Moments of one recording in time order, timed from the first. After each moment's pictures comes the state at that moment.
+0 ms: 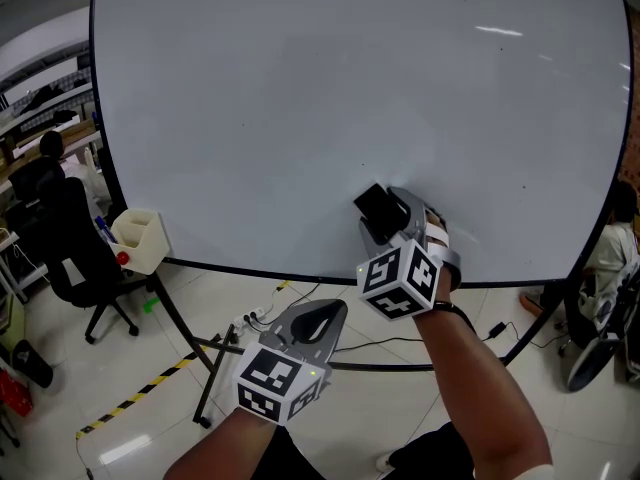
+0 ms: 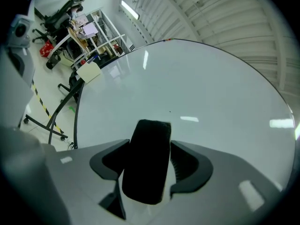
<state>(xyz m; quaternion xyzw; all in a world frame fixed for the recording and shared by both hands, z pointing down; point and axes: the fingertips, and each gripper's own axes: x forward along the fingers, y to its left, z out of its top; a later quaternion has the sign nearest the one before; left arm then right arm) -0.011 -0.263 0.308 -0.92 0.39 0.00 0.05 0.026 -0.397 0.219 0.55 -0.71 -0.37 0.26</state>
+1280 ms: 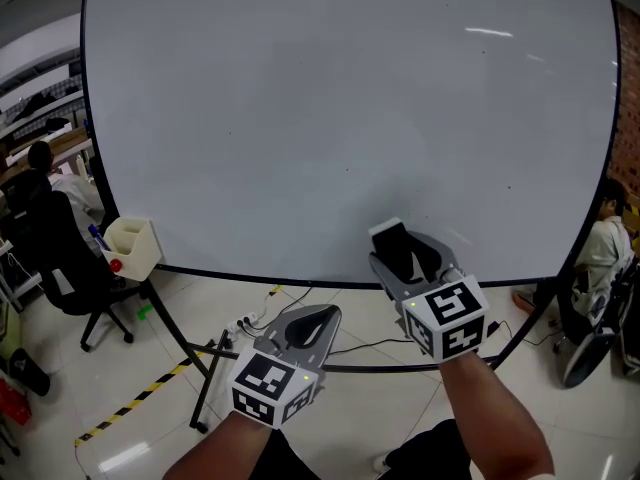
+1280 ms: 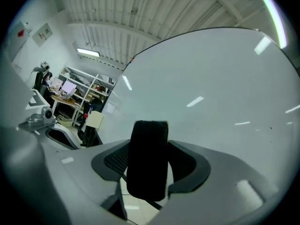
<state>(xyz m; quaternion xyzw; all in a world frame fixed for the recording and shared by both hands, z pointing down) -0.002 -0.256 0.309 -0.92 0.38 0.00 0.05 0.067 -0.324 0.236 0.50 -0.85 -0.15 0.07</state>
